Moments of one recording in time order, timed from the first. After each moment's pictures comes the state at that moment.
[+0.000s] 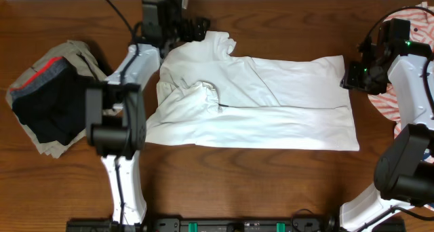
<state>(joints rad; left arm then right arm) -0.12 2.26 1.63 0.06 0.46 -0.16 -0.22 1.85 1.50 -1.03 -0.11 0.03</state>
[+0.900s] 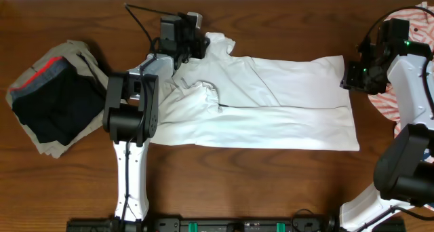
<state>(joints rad) -0.16 2.43 1.63 0.11 0.49 -0.15 -0.21 1.85 1.50 -1.03 -0.11 0.02</state>
